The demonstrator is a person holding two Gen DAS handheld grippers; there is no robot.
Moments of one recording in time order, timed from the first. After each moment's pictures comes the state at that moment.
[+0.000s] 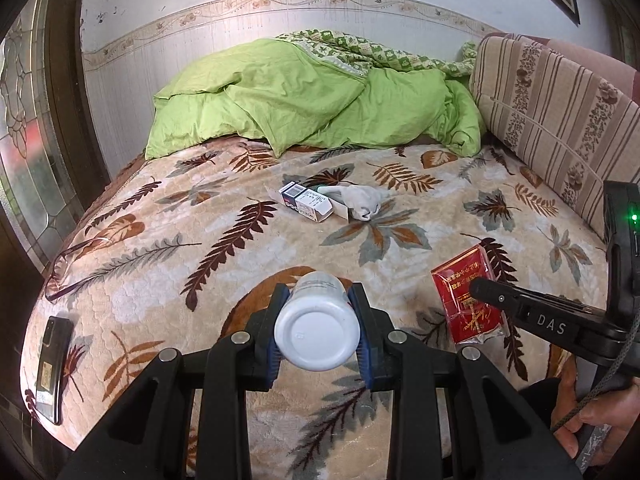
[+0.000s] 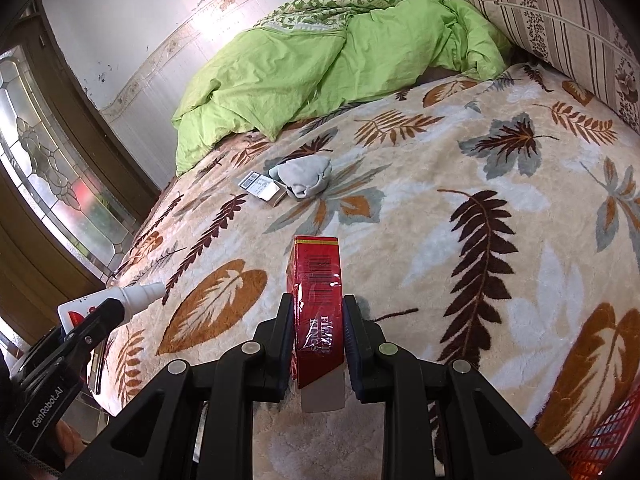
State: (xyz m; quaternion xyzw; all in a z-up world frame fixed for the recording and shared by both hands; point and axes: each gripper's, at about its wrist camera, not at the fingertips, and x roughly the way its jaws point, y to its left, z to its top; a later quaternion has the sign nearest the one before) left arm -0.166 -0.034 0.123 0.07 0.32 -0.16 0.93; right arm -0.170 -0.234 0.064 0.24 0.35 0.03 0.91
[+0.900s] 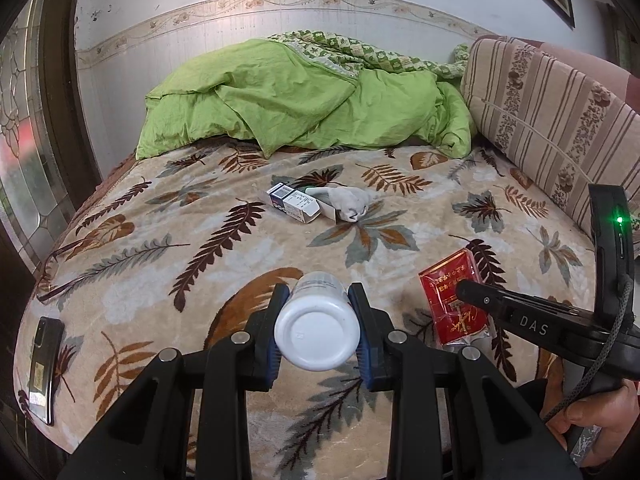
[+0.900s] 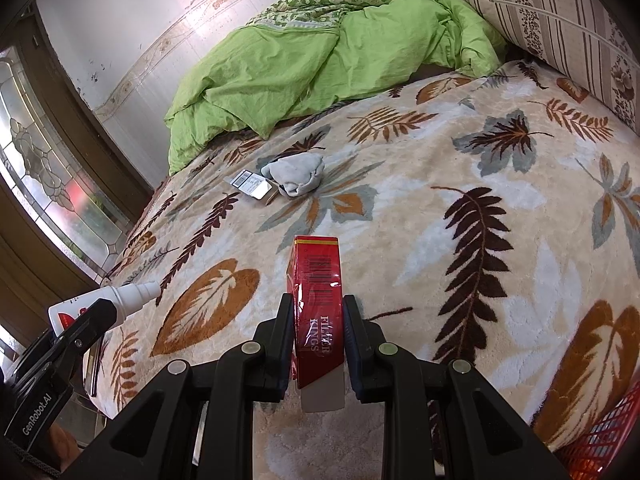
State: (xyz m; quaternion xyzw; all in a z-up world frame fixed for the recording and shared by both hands) left arm -0.169 -0.041 0.124 0.07 0.32 -0.18 0.93; right arm -0.169 -0.236 0.064 0.24 0.35 0.02 0.90
